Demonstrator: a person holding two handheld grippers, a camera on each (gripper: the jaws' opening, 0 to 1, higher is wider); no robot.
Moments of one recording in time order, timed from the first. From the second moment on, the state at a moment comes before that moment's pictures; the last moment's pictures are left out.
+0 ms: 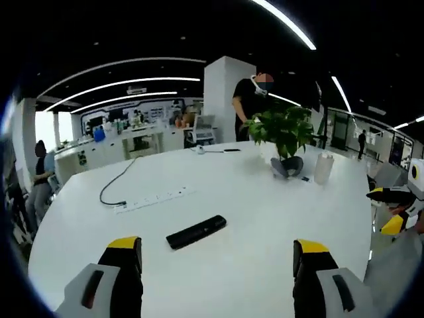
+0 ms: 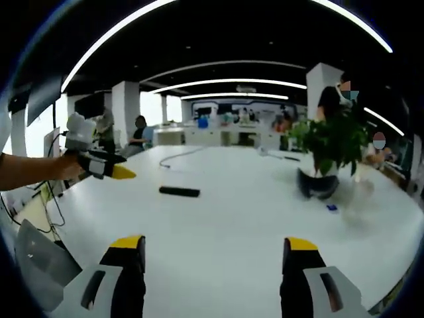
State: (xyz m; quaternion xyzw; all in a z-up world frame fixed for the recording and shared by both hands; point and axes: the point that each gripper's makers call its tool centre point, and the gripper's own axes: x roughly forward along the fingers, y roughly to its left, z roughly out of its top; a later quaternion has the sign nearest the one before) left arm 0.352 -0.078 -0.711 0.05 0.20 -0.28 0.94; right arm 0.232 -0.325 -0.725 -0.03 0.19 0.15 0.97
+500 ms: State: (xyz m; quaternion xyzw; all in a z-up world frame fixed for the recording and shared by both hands) left arm 0.266 -0.060 -0.708 0.08 0.16 -0.23 0.96; right arm 0.232 -0.326 -0.718 -0.03 0.18 0.15 0.97
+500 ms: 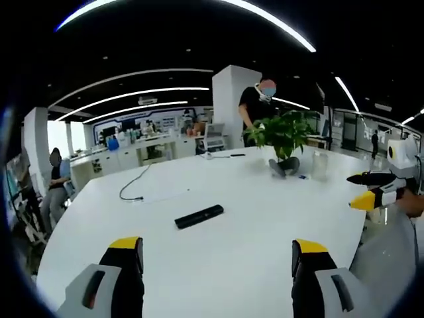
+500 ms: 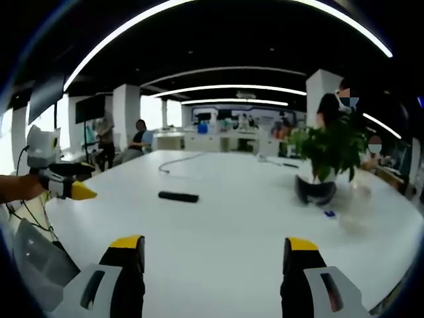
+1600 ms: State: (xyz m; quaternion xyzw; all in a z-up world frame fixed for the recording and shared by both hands) left arm 0.229 -0.023 -0.735 0.06 0.17 -0.14 0.97; right arm 0.235 -0.334 -0.720 -0.05 0.18 0.12 0.98
